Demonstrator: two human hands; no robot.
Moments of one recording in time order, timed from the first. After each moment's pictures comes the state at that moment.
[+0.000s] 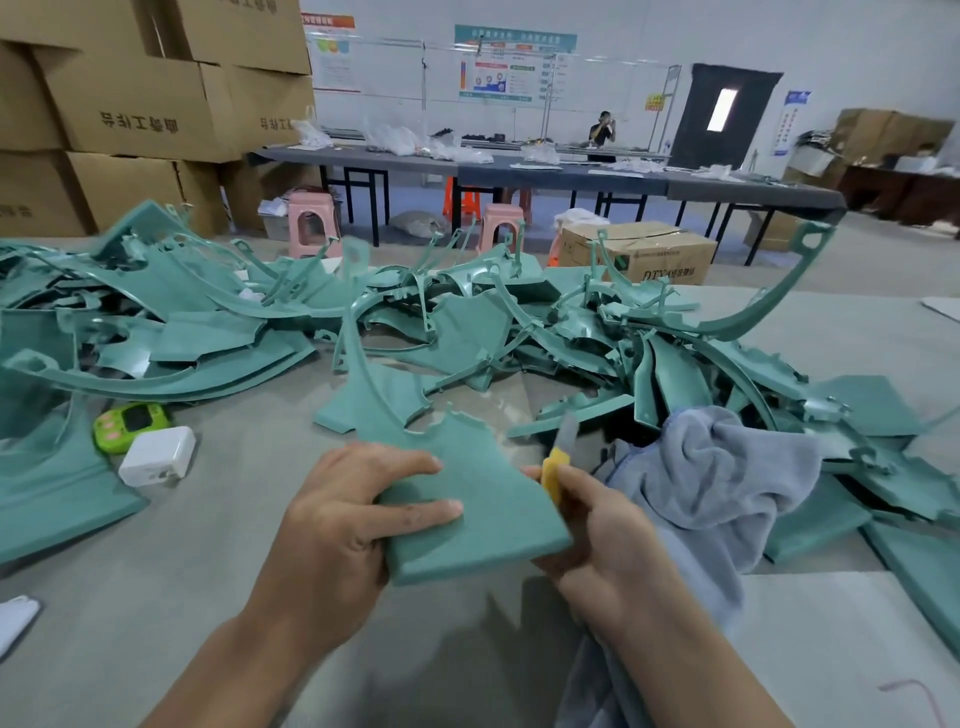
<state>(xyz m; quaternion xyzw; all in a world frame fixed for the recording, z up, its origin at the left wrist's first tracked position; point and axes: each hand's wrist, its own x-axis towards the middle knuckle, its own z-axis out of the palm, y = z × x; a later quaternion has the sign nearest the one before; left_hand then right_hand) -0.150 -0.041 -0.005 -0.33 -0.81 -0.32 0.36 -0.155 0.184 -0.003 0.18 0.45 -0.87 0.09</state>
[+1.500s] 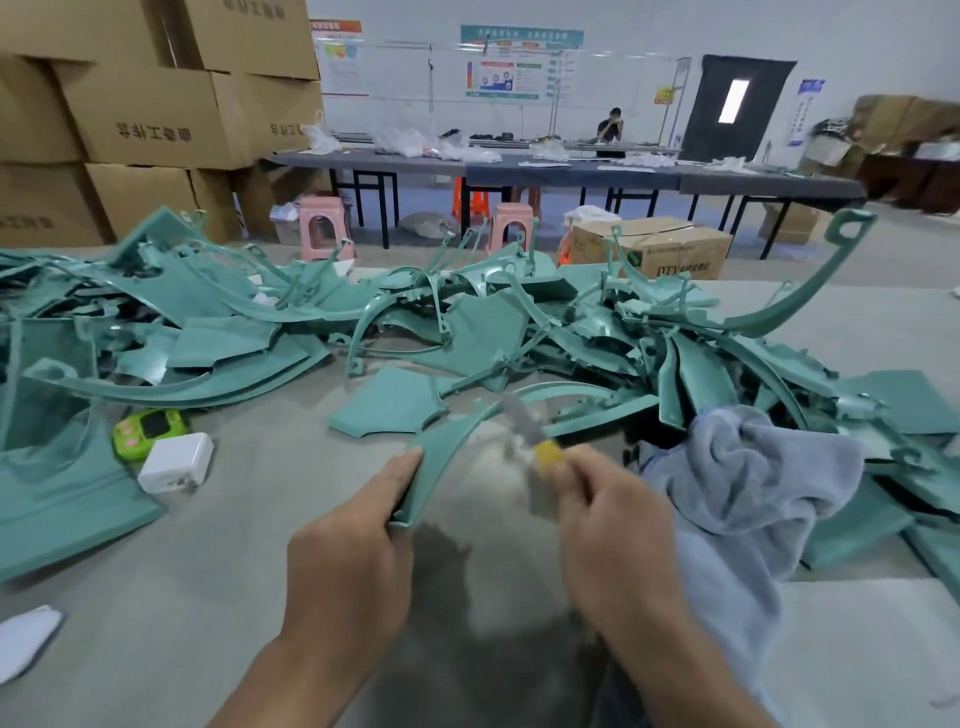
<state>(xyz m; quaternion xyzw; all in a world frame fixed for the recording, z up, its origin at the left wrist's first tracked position) -0.144 -0.032 -0.022 -0.06 -0.91 -0.25 0.34 -0.142 0.173 0.002 -0.01 0.89 -0.38 -0.25</state>
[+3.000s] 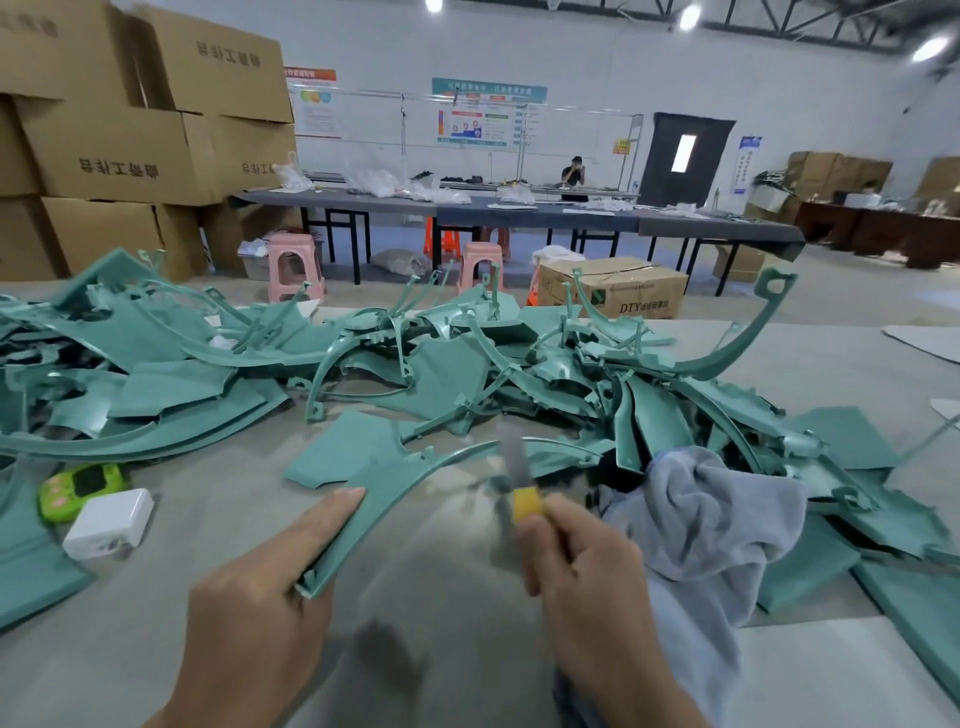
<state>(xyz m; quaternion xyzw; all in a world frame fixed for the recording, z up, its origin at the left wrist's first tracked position) -0.153 -0.055 -0.013 -0.18 -0.86 -0.34 0.34 -0.144 0.185 -0.006 -0.05 0.83 -0.51 -0.21</state>
